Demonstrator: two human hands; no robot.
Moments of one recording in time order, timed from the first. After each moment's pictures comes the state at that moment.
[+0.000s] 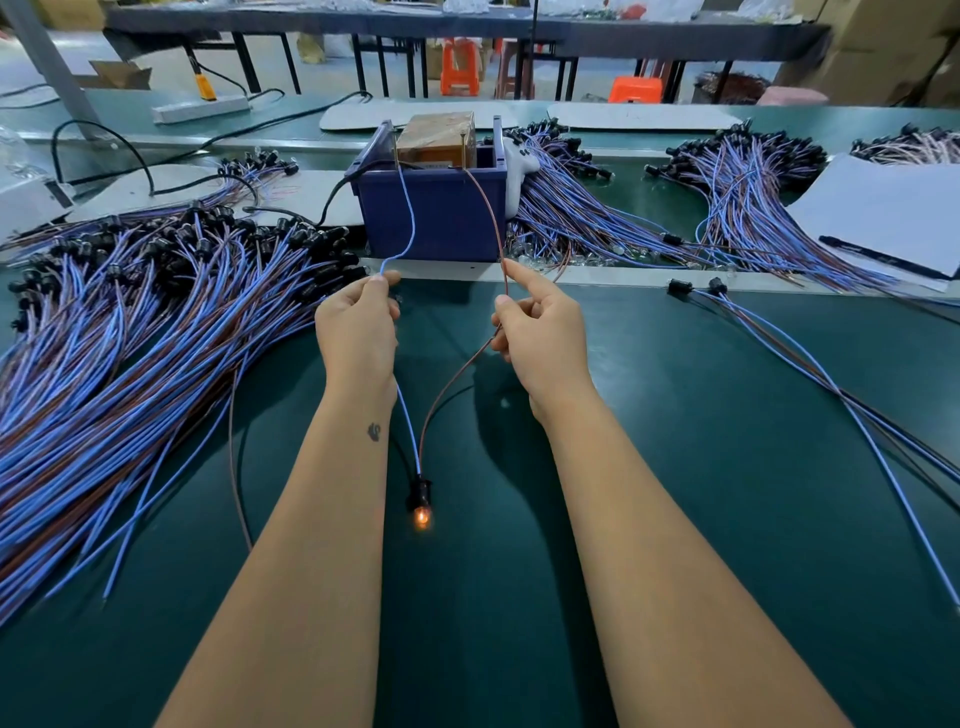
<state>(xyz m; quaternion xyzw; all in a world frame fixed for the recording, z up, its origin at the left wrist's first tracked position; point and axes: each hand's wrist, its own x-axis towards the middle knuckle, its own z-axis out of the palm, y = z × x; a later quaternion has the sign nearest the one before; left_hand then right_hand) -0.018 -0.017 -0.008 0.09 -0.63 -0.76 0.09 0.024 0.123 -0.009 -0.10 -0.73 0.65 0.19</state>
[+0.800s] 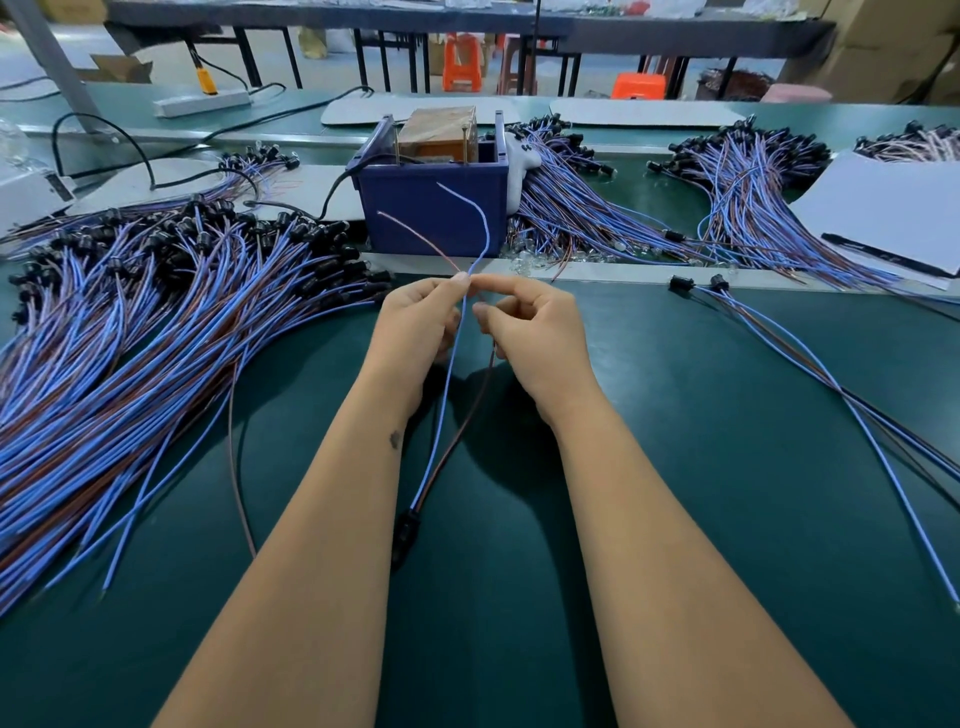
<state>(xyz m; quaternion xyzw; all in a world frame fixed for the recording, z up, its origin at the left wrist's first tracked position) 0.000 0.004 -0.003 -0.06 -0.67 -0.74 -0.05 0.035 0.119 -0.004 -0.01 -0.74 0.64 0.19</state>
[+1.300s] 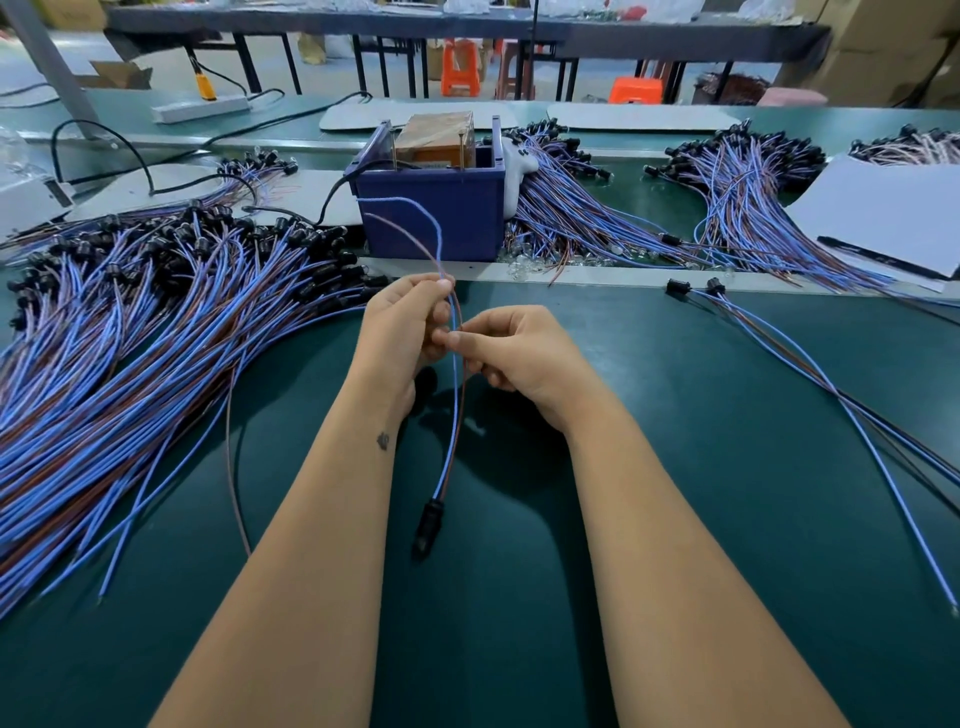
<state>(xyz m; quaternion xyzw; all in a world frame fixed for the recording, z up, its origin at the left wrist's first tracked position) -0.002 0.002 0.001 -0.01 -0.62 -0.79 -0.04 0.040 0.125 -0.002 0.00 -0.75 0.66 0.01</state>
